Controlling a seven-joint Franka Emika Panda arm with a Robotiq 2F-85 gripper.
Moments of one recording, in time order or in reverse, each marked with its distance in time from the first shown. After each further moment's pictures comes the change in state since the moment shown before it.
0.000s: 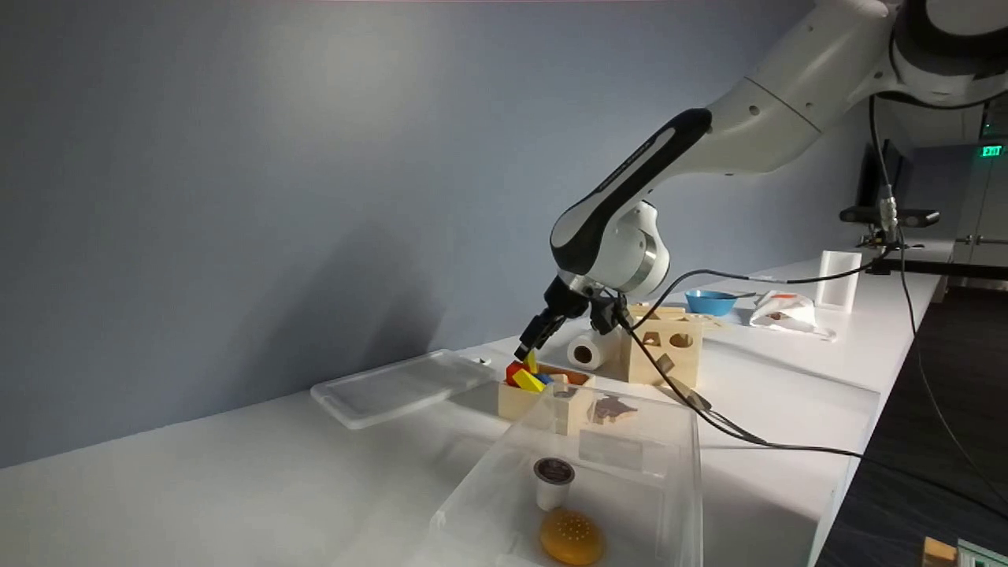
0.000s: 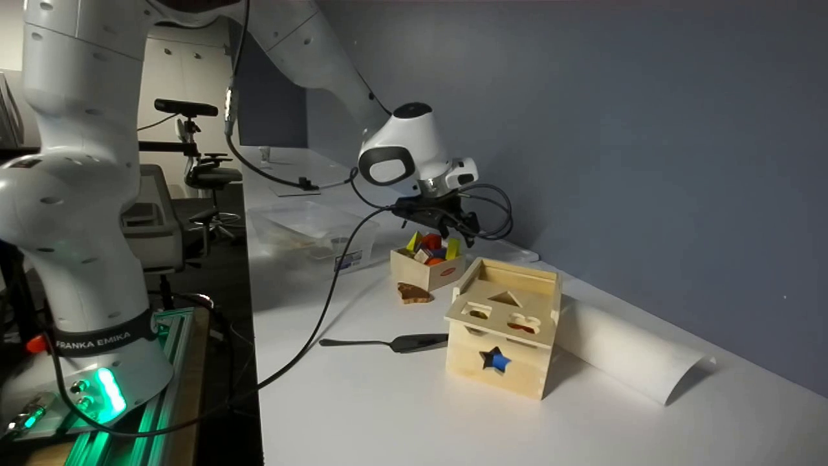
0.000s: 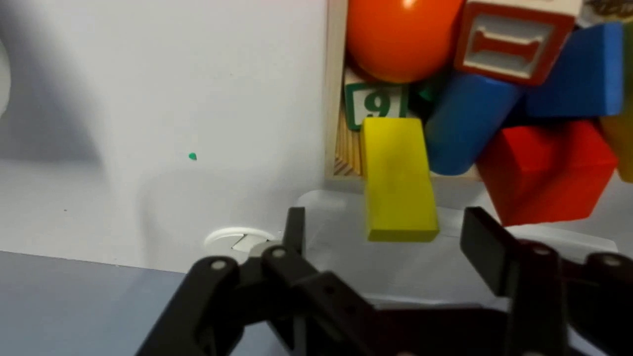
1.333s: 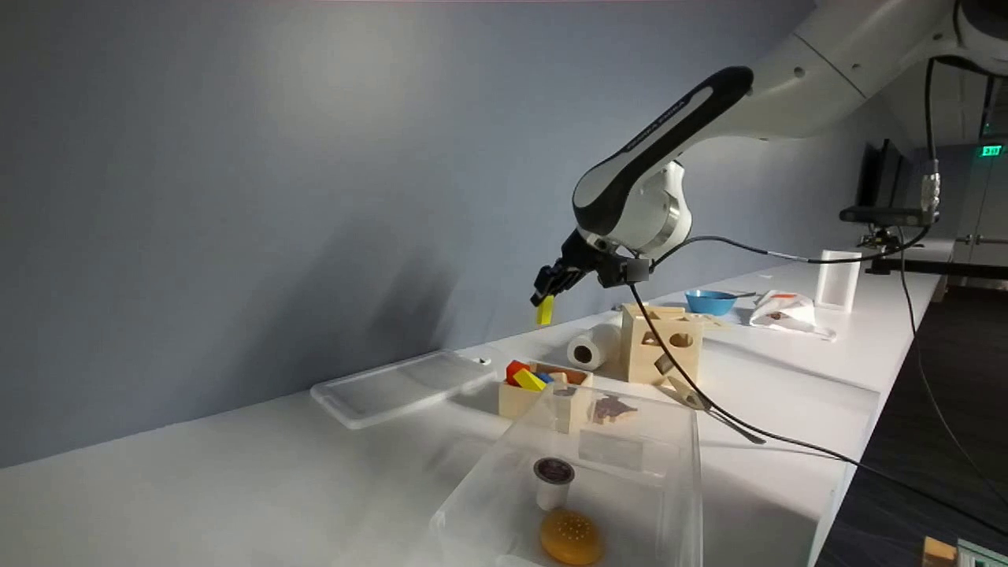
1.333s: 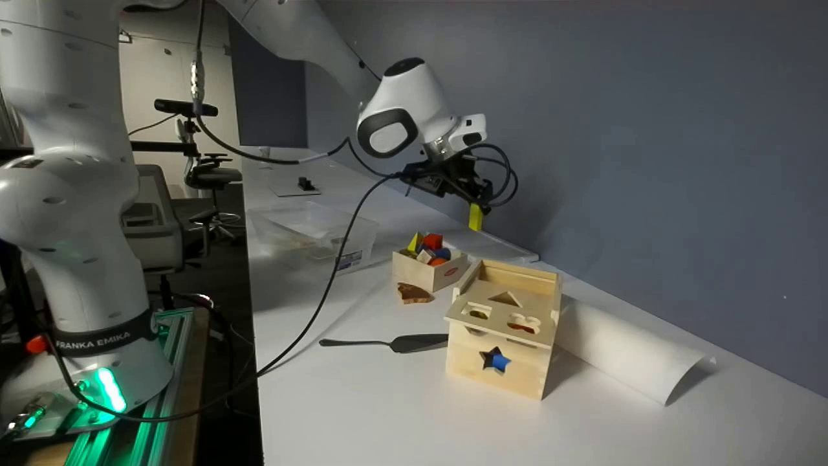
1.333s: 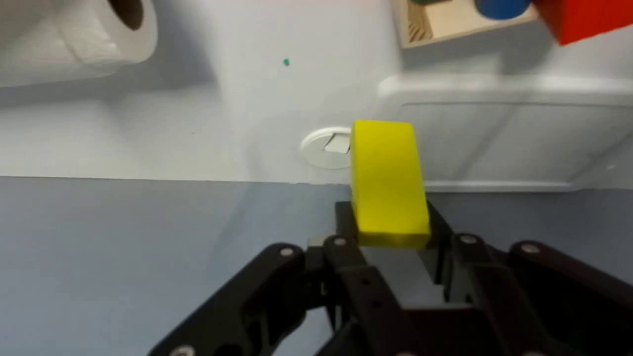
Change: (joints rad) arm 0.019 -0.143 -0.092 -0.017 -0.077 0.045 0.260
